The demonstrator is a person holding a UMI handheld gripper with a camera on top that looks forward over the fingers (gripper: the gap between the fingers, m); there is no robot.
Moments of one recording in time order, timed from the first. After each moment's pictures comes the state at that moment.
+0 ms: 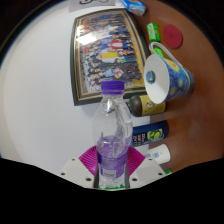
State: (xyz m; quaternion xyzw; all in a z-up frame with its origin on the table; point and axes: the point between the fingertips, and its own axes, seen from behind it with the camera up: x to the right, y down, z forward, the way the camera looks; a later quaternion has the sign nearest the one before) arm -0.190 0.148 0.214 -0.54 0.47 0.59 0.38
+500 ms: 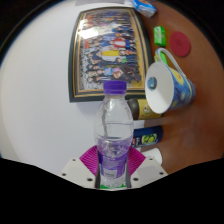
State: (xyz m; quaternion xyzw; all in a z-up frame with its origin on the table) arm -0.185 0.150 0.196 -0.59 0.45 0.56 0.37
